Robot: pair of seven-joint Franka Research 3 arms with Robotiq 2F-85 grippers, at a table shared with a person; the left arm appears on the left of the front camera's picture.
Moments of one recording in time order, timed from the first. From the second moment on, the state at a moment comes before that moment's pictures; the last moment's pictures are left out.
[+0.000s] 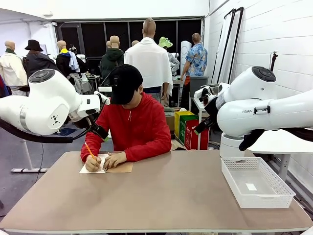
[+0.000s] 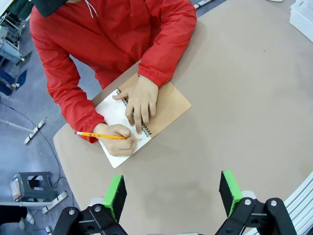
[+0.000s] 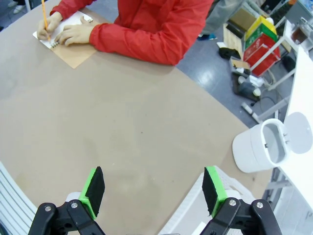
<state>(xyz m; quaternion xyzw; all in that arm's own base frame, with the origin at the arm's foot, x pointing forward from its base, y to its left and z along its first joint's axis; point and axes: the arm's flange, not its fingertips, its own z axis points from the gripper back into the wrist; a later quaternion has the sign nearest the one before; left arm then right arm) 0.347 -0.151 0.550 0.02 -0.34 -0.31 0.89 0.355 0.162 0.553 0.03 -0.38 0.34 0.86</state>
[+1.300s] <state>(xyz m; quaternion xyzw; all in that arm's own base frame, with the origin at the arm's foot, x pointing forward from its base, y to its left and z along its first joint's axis) 0.347 -0.151 0.550 0.02 -0.34 -0.31 0.89 0.355 0.162 0.553 0.03 -0.38 0.34 0.86</state>
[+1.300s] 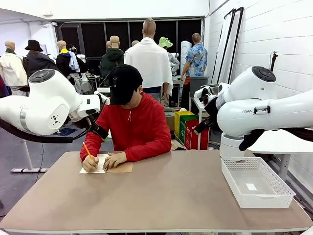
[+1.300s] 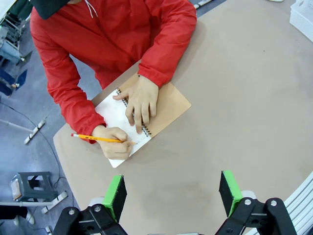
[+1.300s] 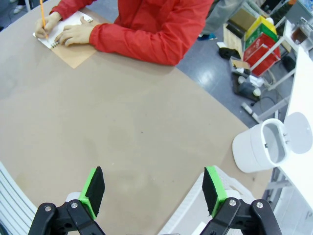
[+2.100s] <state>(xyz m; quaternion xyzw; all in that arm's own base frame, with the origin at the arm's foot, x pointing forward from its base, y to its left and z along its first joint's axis) 0.347 -0.151 0.550 0.02 -0.34 -0.31 0.89 0.355 0.162 0.553 0.03 -0.38 0.34 0.86</state>
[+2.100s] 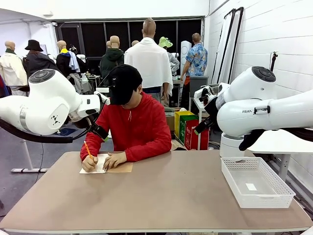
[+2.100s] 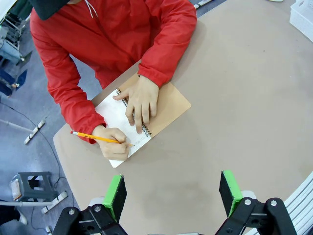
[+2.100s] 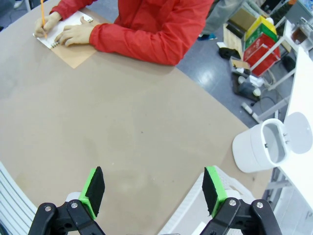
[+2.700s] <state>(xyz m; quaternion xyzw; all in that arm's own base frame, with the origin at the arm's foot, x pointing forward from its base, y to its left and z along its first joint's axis) 0.347 -0.151 0.550 0.02 -0.34 -0.31 0.89 0.355 0.162 0.553 0.03 -0.38 0.34 0.86</state>
